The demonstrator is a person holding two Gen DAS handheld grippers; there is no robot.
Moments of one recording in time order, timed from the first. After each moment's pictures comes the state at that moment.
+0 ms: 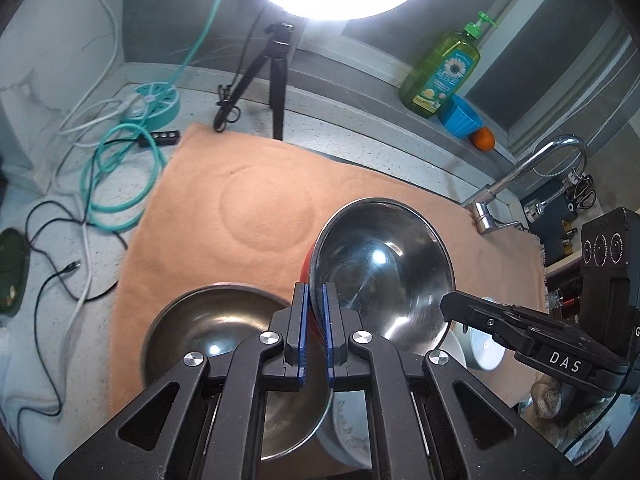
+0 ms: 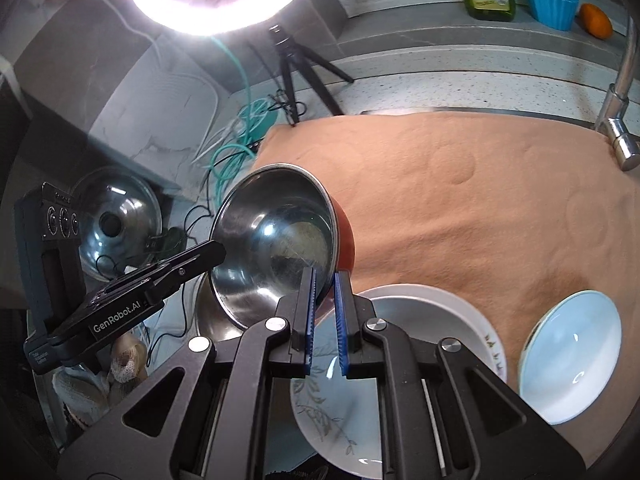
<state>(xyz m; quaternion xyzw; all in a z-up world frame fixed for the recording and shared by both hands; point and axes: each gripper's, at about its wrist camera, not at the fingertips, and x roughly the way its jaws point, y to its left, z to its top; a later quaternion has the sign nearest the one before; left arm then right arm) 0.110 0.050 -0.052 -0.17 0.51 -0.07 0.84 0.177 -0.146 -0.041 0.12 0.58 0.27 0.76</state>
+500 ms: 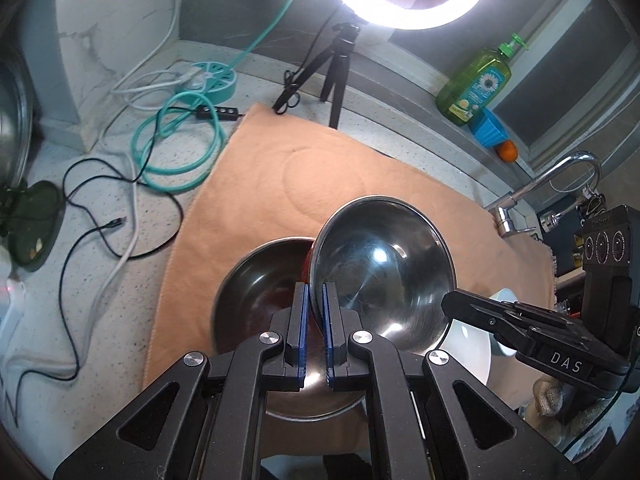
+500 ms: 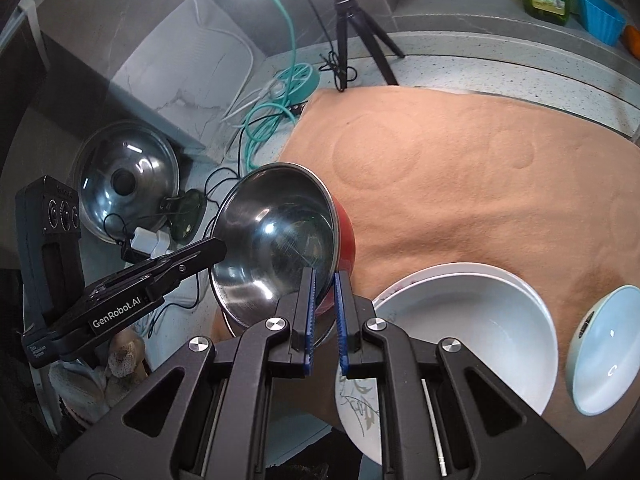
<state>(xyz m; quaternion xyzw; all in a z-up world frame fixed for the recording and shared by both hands) 0.068 0.095 -0.063 -0.19 0.51 -0.02 0.84 0.150 -0.093 -0.048 0.08 0.59 0.31 0.74</state>
